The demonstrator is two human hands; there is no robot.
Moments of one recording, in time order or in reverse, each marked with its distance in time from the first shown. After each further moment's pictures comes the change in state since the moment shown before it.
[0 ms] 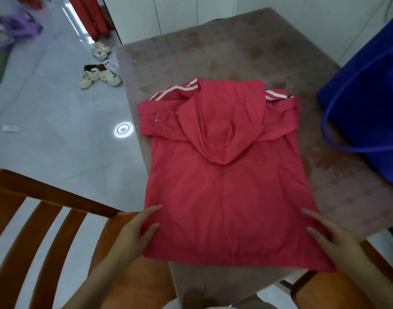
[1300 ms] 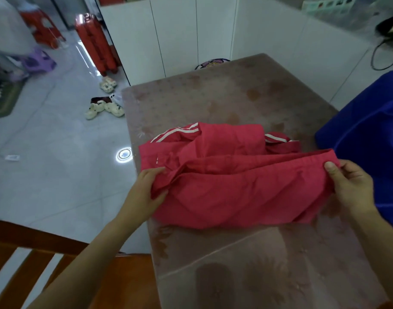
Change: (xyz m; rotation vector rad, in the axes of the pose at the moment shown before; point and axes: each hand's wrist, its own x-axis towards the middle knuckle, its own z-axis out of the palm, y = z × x) left_hand 0.157 0.078 -0.069 0.190 0.274 0.395; right_hand 0.153 -0.122 -0.077 0.538 0.546 -0.120
